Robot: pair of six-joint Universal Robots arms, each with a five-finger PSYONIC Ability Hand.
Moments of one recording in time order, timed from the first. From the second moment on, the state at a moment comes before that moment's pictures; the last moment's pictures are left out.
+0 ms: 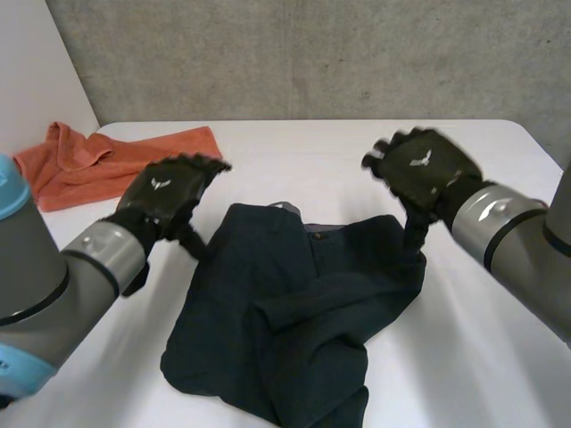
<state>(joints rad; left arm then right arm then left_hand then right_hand) 4.33 -1.75 -1.72 3.28 -1.39 3.25 2.02 -1.36 1.45 0.17 1.39 2.55 0.19 0.21 0.21 0.20 0.05 0.20 0.22 0.22 0.23 0.07</state>
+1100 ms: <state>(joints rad) 4.33 -1.75 -1.92 3.22 -1.49 3.25 1.98 -0.55 0.63 0.42 1.42 2.73 0.25 0.25 0.25 0.25 0.05 0.25 0.29 0.30 0.29 0.12</state>
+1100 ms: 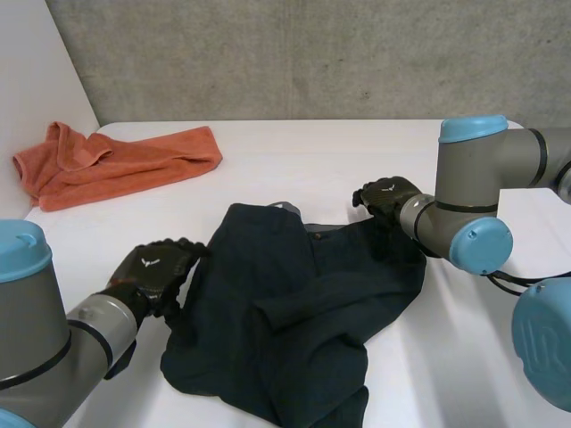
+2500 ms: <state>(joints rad) 4.23 -2.21 -1.12 3.37 -1.69 3.63 1.85 -1.12 1.40 0.46 1.35 2.65 1.13 1.19 1.19 1.20 0.98 0.99 1.18 1.18 1.19 0.97</state>
